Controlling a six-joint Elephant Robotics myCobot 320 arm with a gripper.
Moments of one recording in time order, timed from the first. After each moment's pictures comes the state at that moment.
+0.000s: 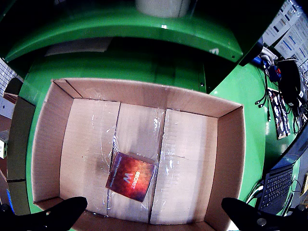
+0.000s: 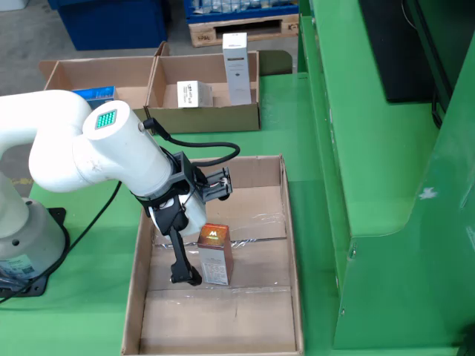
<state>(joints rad) 0.01 -0.45 -0.98 0.18 1.62 -0.13</state>
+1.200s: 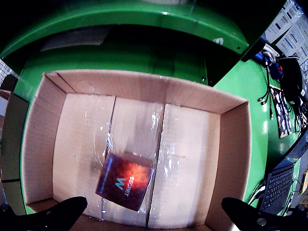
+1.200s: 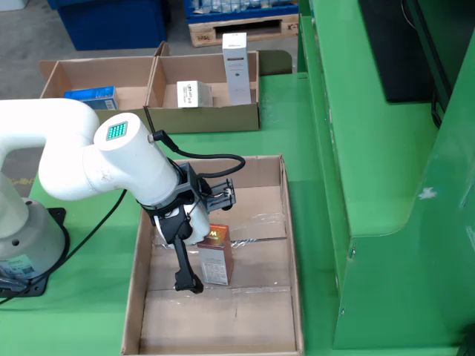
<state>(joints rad) 0.01 -0.48 -1.08 0.30 1.60 -0.13</state>
